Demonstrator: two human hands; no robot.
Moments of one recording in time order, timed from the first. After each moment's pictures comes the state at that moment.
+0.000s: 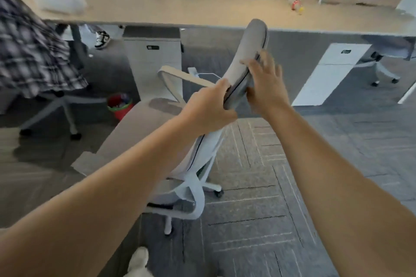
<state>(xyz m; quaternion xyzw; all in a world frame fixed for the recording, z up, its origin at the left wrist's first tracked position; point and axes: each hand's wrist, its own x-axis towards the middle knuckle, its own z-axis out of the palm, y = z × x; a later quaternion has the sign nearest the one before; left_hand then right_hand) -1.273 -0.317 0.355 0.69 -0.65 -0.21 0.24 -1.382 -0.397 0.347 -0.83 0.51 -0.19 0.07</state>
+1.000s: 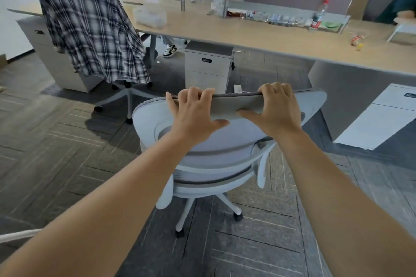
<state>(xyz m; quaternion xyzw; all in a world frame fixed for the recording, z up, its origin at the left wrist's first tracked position) -1.303 -0.222 0.351 0.85 -0.48 -0.02 0.23 -1.424 -0.337 0.359 -0.90 0.38 -0.20 0.04</state>
